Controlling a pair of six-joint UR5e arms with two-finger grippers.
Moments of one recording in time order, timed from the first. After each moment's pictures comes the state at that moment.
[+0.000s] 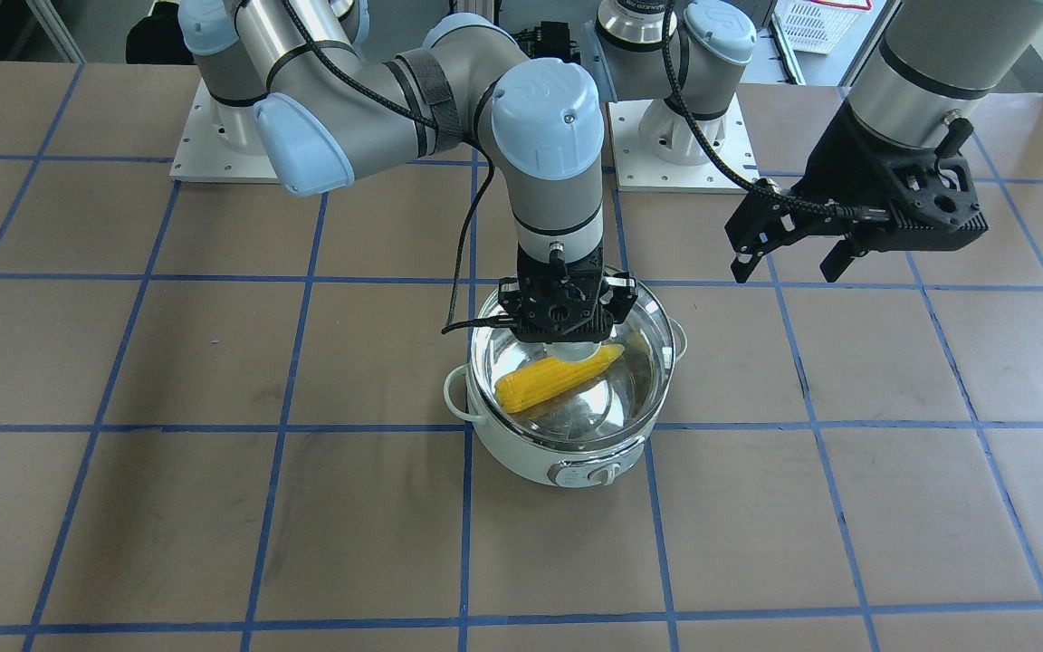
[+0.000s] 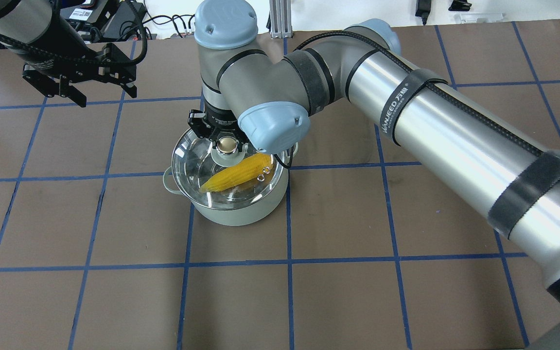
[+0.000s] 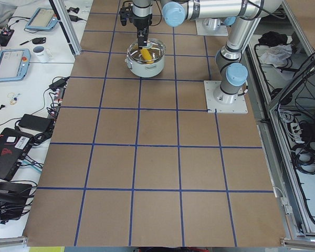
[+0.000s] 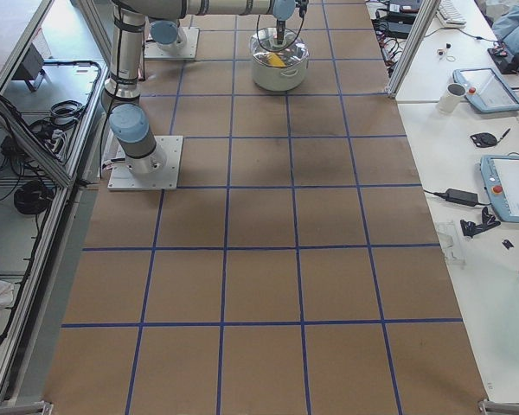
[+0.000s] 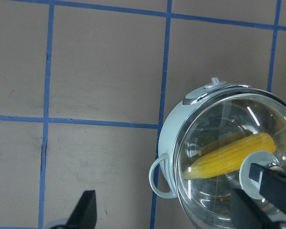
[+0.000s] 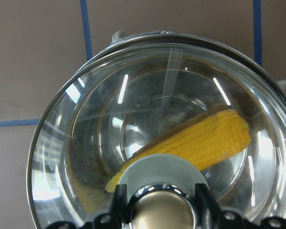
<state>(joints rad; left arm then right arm) -1.43 -1.58 -1.56 -1.48 1.48 0.04 2.07 -1.14 1.40 -1.96 -1.42 0.59</state>
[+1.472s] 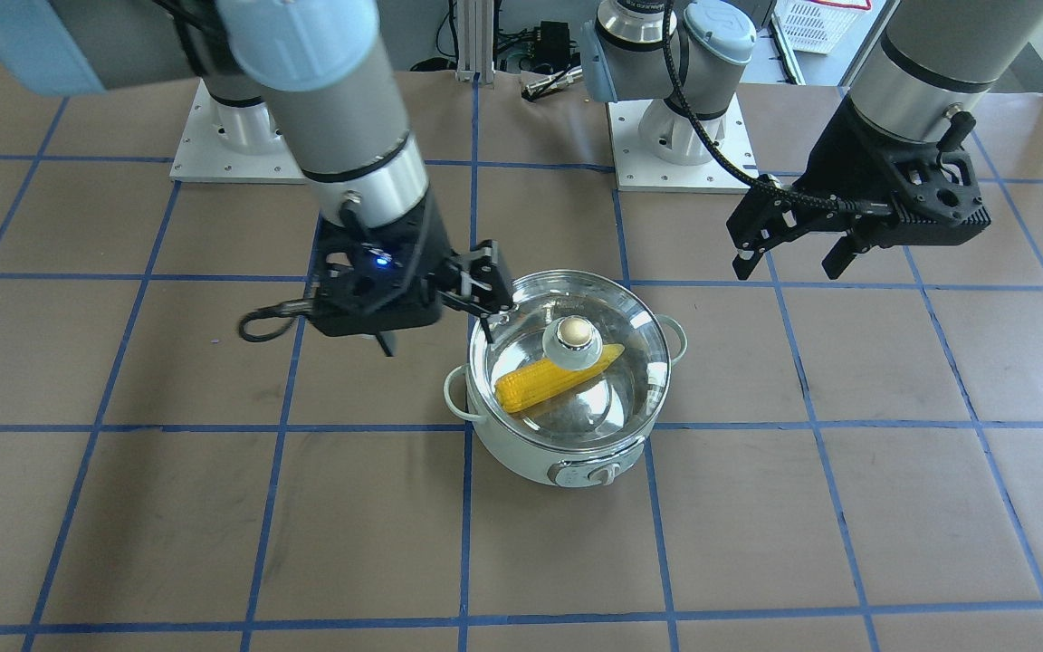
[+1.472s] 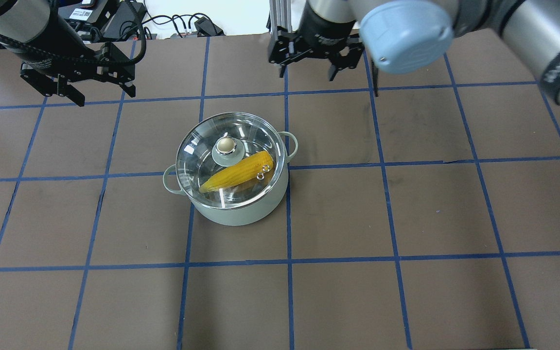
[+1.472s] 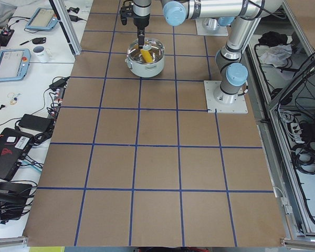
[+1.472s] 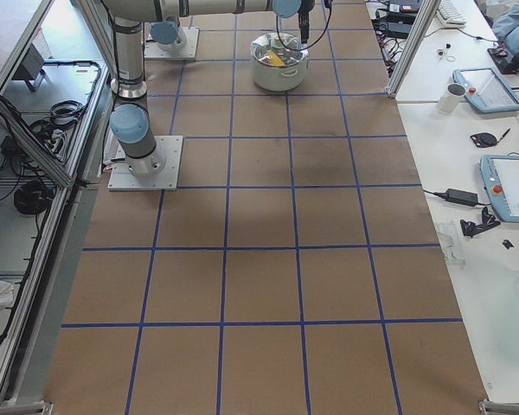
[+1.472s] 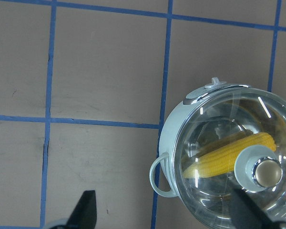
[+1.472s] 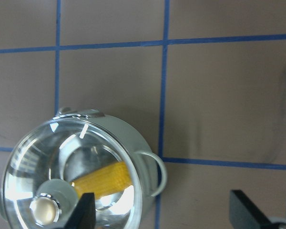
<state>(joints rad) -1.43 -1.57 -1.56 -1.48 1.48 0.04 1.81 -1.31 1.39 -1.84 -1.39 0.25</state>
